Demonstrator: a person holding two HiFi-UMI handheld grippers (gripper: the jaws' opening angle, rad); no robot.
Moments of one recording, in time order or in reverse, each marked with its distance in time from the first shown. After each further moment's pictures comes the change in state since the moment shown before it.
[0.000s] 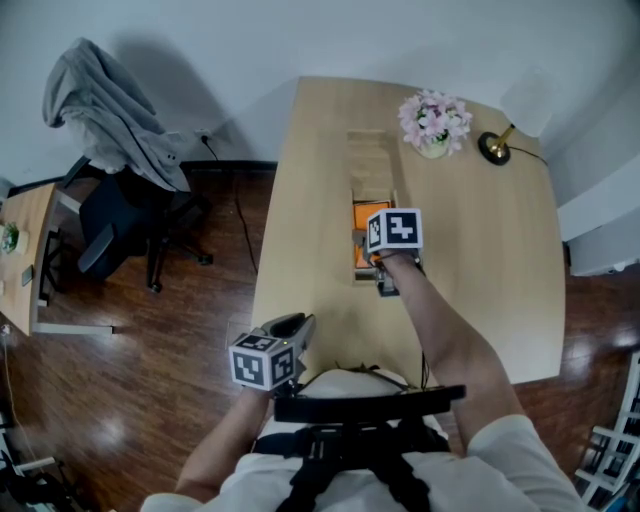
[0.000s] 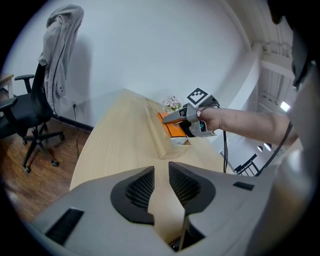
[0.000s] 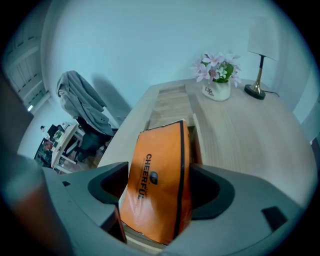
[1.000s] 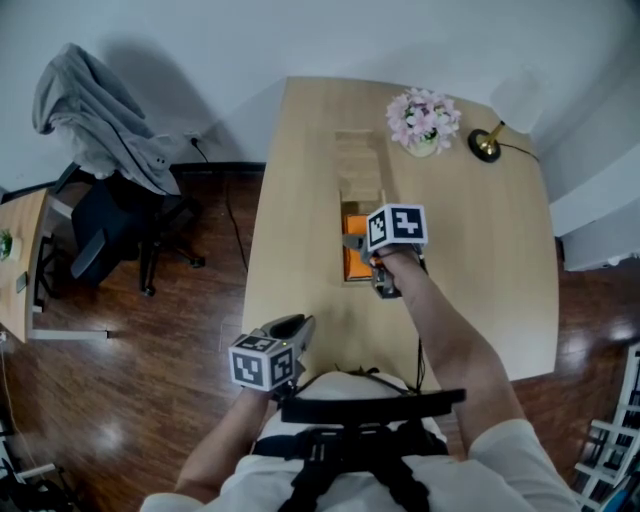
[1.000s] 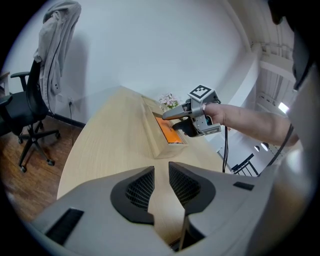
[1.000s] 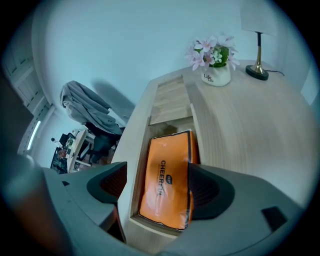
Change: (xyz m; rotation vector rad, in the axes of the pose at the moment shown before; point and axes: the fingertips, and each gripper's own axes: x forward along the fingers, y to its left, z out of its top) left arm 0.012 -0.015 -0.002 0.000 0.017 -0.033; right arm -0.014 0.002 -0.014 0.099 0.103 0.128
